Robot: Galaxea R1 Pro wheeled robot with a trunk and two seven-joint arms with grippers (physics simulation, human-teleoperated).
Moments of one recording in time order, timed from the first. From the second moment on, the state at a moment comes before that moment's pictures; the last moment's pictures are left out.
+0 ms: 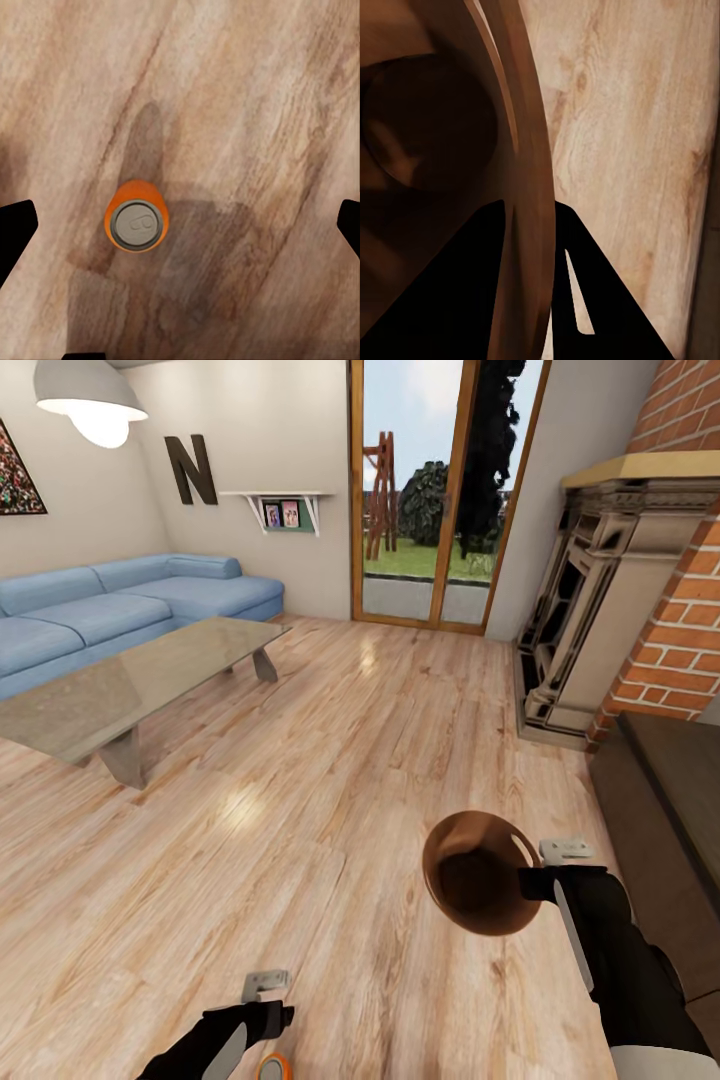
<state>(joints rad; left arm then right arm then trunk) -0.48 -0.02 -0.25 -0.40 0.36 0.26 0.05 -0.46 -0.08 -0.14 -1.43 0.17 1.05 0.06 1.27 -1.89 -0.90</state>
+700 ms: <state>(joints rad) -0.48 -0.02 -0.25 -0.40 0.36 0.26 0.05 -0.46 -0.08 -0.14 -1.43 0.17 1.05 0.06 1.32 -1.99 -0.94</state>
